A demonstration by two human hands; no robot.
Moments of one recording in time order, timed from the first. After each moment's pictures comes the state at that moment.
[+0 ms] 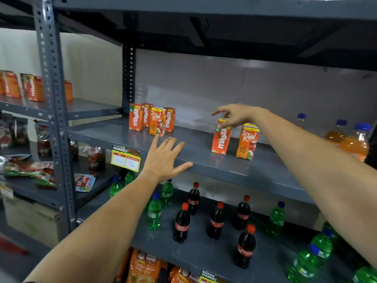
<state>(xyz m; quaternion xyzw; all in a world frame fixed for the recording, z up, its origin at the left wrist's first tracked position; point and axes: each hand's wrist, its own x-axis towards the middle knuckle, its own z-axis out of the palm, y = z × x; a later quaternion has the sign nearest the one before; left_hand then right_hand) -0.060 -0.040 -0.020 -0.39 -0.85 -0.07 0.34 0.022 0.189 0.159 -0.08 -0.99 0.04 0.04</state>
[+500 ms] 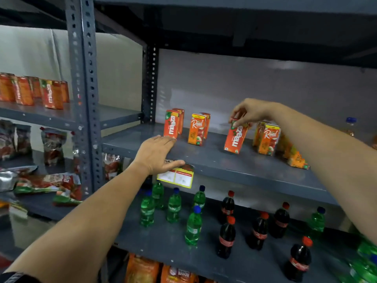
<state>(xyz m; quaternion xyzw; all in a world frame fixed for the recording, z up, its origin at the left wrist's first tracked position) -0.209 -0.168 -0.001 -0.46 -0.83 -0.08 0.32 -0.081 0.107 0.165 -0.09 -0.99 0.10 0.06</state>
